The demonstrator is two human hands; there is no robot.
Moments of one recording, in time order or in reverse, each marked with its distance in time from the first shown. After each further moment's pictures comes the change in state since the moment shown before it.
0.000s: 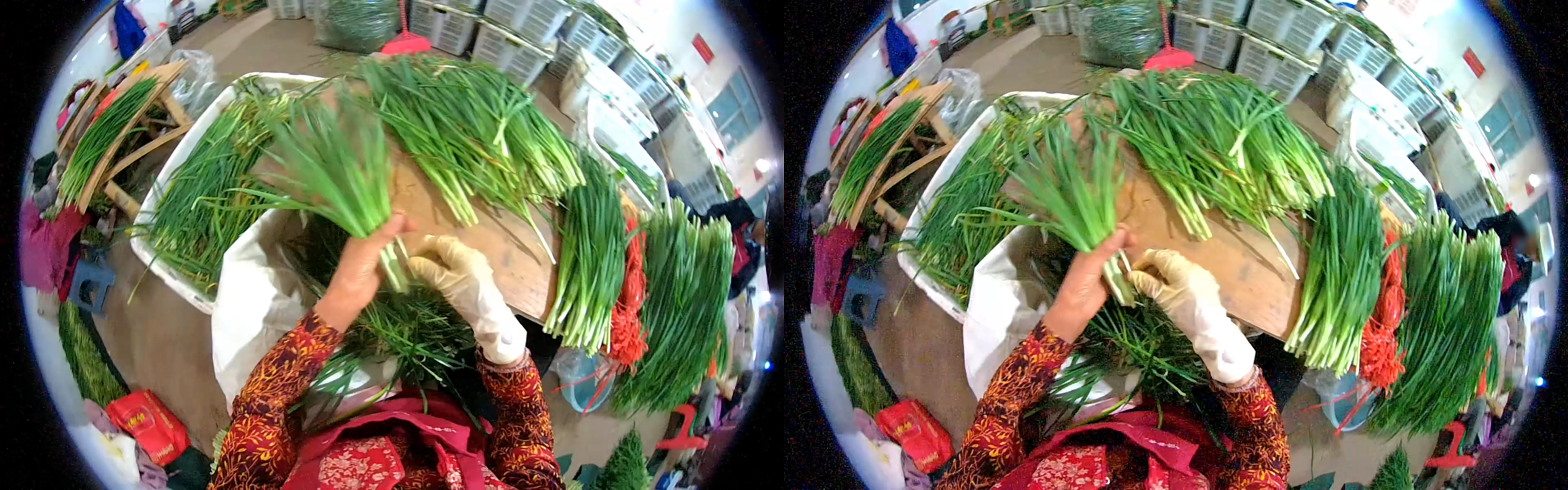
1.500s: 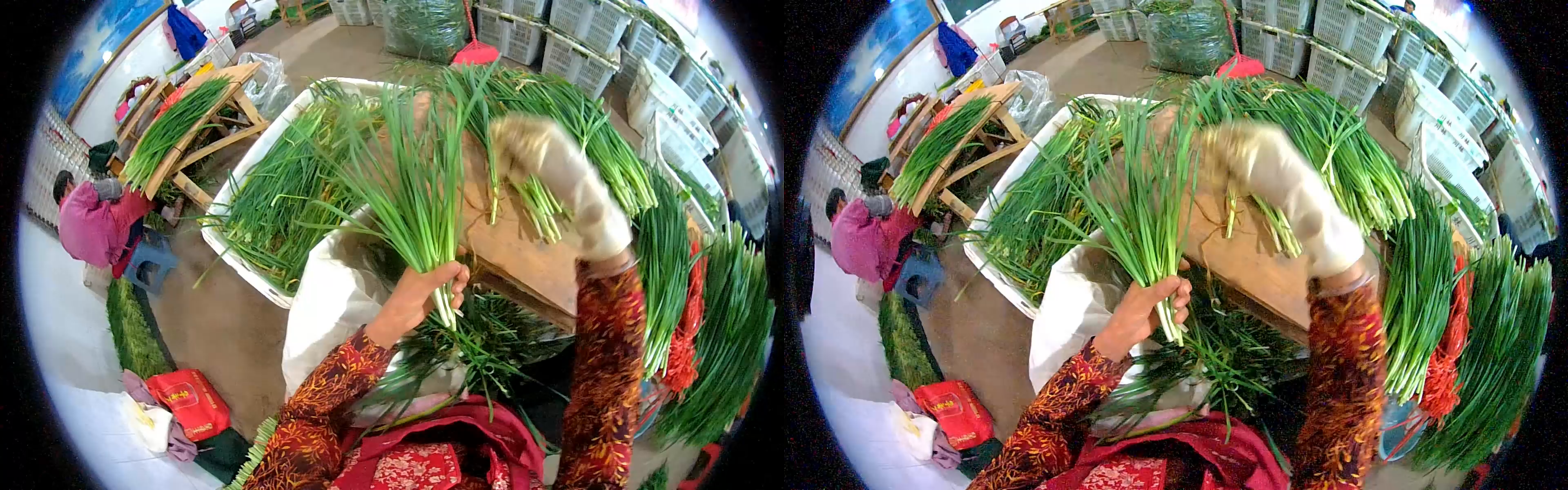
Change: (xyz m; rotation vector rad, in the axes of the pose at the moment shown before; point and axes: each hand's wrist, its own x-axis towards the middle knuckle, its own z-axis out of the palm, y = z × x) left_hand -0.036 0.013 -0.046 -0.109 -0.198 -0.085; right_hand 0.128 -0.064 -0.045 0.077 -0.239 -0.297
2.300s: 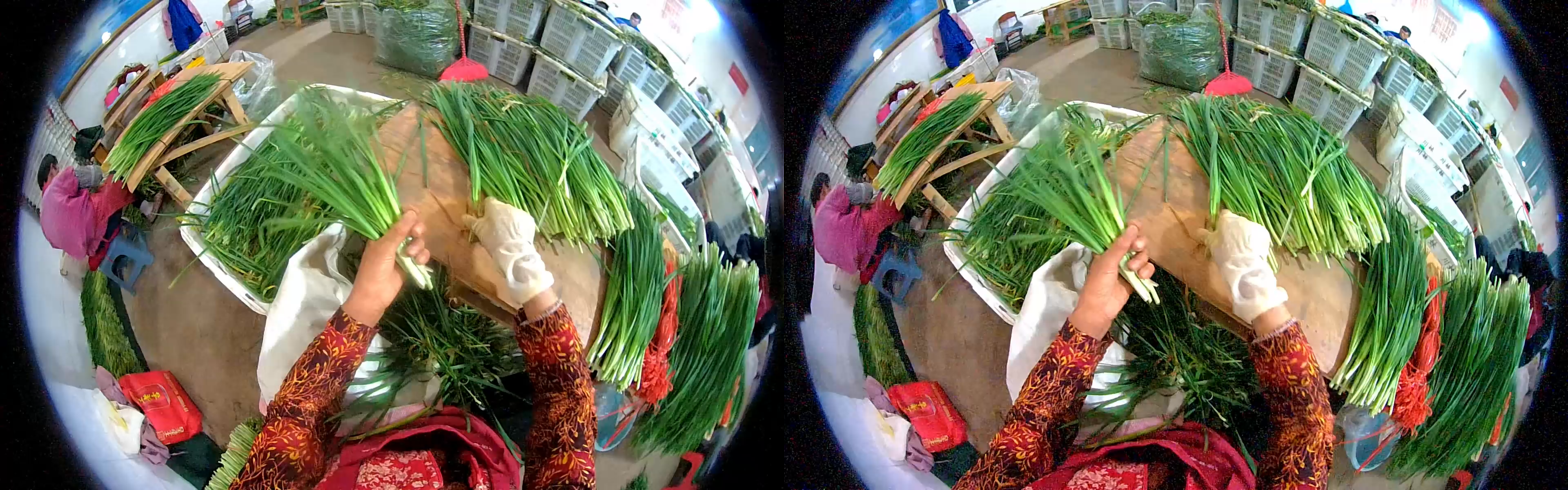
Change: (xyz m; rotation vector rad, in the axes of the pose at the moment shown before) left_hand 0.032 0.038 0.007 -0.156 0.140 0.254; right_hand -0.019 0.069 0.065 -0.867 0.148 0.451
